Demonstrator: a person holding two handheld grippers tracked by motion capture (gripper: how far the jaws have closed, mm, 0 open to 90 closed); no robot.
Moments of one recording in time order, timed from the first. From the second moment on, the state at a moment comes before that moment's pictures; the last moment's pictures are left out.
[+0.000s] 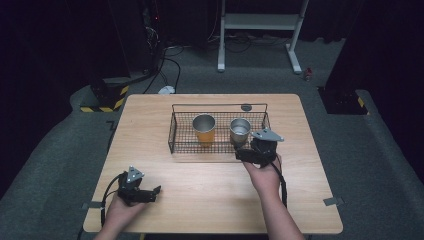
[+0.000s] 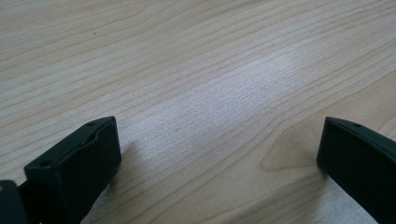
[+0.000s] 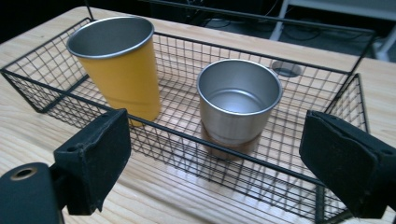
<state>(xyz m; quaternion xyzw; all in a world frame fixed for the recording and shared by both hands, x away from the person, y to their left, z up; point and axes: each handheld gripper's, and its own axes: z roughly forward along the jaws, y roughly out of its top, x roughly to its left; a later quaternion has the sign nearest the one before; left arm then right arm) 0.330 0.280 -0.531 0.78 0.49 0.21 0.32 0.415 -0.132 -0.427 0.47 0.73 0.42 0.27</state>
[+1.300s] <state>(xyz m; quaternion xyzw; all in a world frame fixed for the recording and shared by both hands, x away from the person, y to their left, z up) 0.329 0.280 -0.531 0.78 0.49 0.21 0.33 0.358 -0.232 -0.525 0.52 0.76 0.31 0.22</state>
